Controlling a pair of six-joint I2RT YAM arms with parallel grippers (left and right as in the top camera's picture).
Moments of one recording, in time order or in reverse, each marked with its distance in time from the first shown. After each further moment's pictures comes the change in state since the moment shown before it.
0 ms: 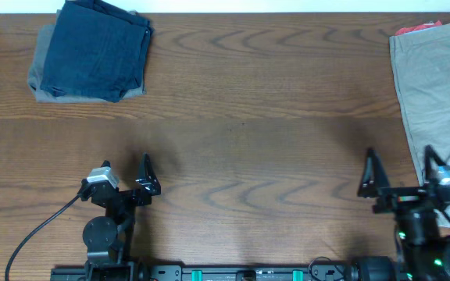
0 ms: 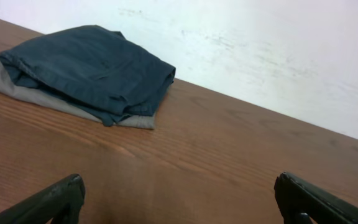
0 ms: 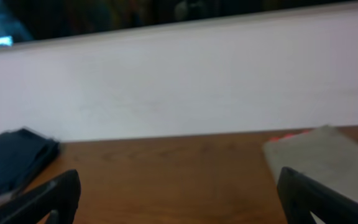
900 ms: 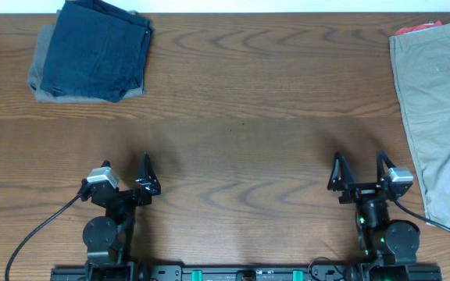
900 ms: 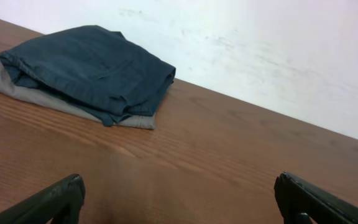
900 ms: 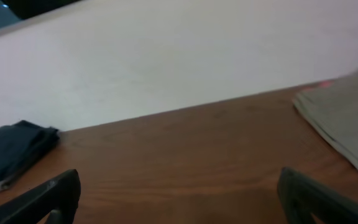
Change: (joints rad) left arm 0.000 0.000 0.000 0.001 0.000 0.000; right arm 0.037 -0.203 -0.612 0.412 0.041 0.141
